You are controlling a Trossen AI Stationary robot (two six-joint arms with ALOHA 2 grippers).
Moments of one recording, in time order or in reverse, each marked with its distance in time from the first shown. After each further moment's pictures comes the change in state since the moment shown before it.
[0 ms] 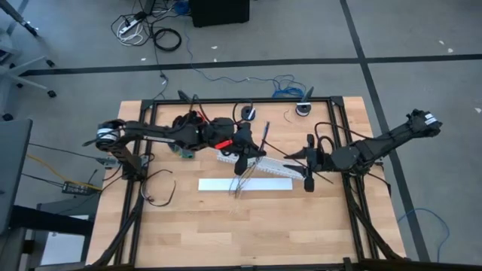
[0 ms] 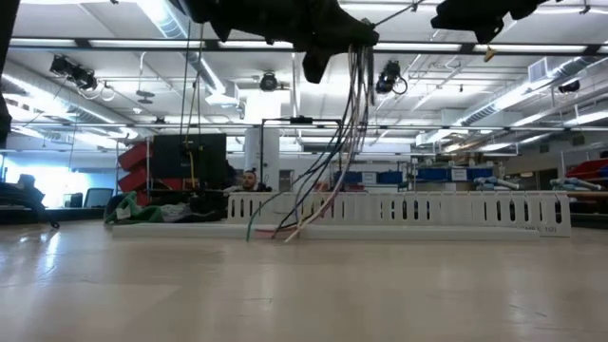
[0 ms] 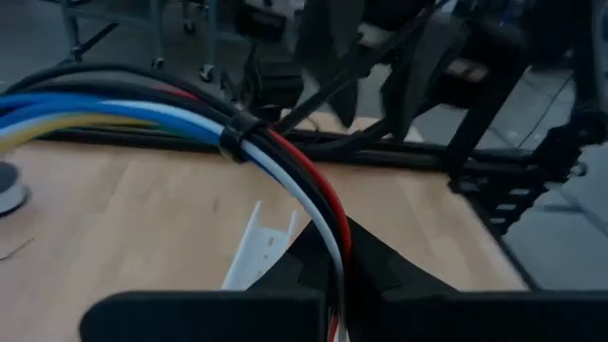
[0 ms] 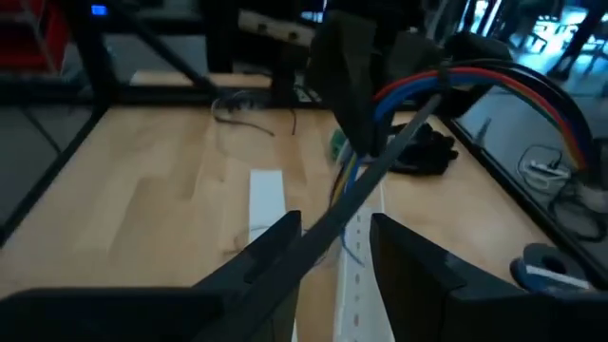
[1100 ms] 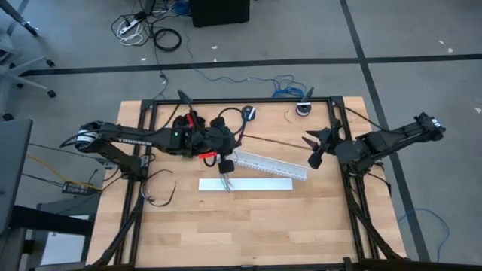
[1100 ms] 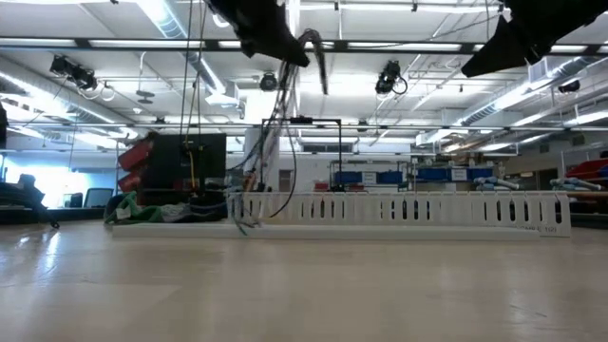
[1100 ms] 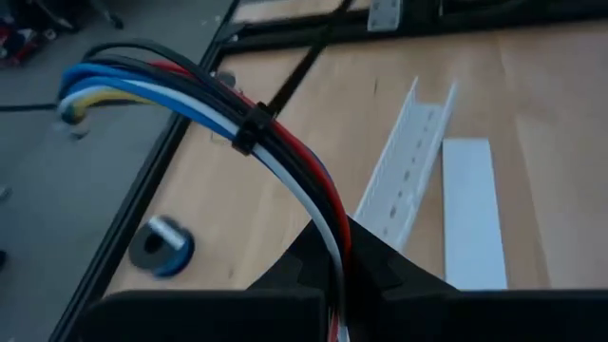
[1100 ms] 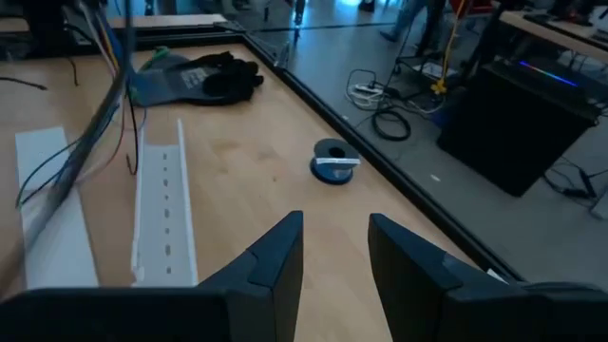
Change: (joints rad) left arm -0.123 -0.213 0.000 -0.525 -0.564 0.160; right arm -0.079 -0.206 0.000 -0.488 0.365 0.224
